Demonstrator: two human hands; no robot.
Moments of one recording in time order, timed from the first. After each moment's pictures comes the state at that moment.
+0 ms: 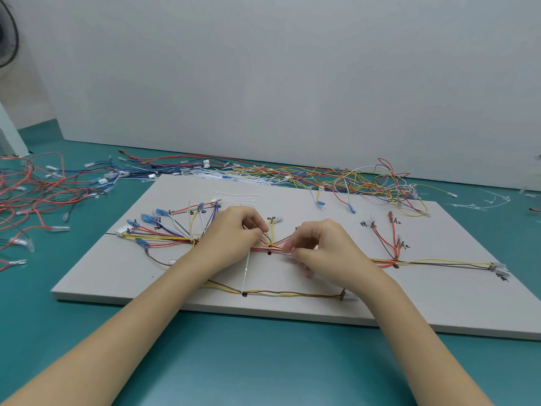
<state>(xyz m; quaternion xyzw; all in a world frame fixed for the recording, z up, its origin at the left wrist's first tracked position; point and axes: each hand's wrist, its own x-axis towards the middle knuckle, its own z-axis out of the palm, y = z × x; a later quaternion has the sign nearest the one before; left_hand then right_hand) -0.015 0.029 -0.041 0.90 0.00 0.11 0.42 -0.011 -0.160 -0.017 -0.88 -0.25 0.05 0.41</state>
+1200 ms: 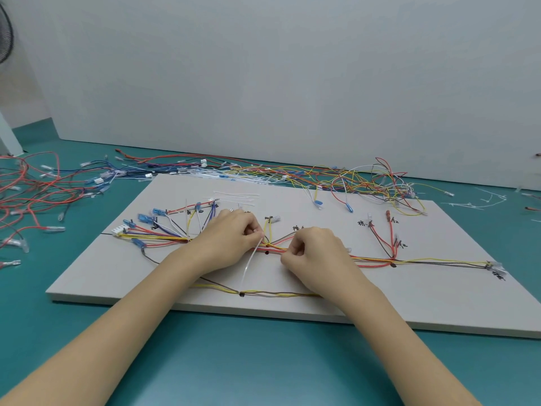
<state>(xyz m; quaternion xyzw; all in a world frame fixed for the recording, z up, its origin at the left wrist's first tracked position) -0.007 0.039 -0.048 0.96 -0.05 0.05 0.27 -0.019 -0.147 -0.030 -0.95 -0.19 -0.05 0.25</state>
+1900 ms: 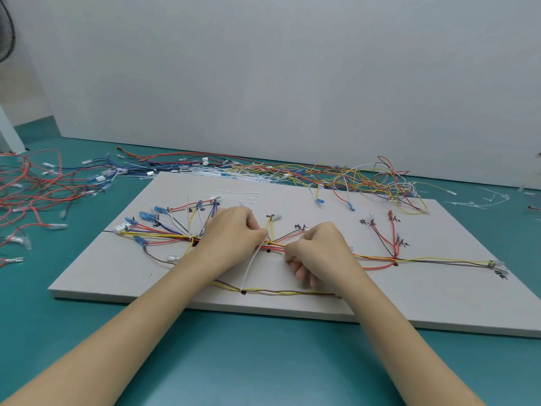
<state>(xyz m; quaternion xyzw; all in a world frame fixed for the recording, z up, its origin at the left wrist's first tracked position) -0.016 0.021 -0.037 0.94 0.07 0.10 0.31 -0.016 -0.142 -0.026 -0.88 -0.03 0.10 0.47</state>
